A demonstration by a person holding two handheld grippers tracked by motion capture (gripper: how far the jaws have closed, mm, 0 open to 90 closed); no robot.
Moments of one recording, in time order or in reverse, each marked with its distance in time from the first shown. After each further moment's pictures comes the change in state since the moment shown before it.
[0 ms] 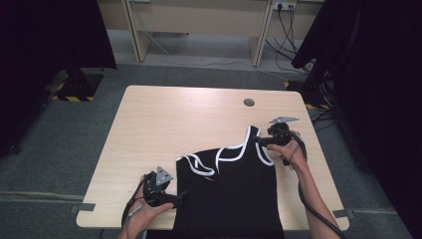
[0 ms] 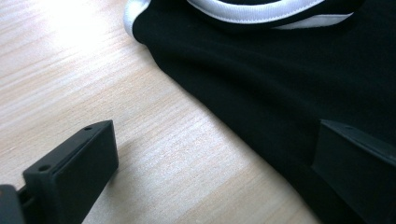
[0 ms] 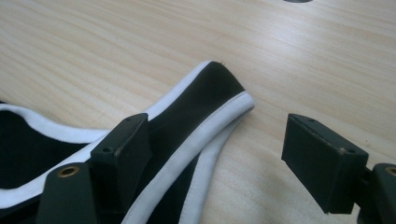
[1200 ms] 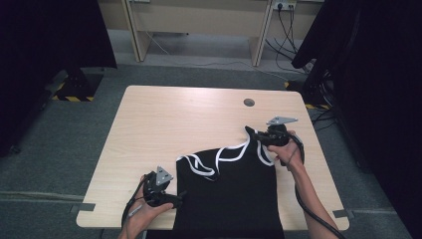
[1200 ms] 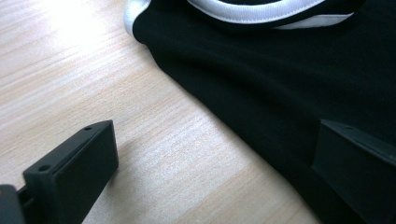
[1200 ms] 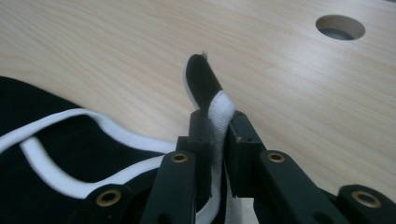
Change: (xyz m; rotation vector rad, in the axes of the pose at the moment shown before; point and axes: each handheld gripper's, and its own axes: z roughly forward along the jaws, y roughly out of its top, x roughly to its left) left arm 0.000 0.000 0.000 0.000 0.000 0.000; right arm 0.021 0.005 -0.015 -0.068 0.112 -0.083
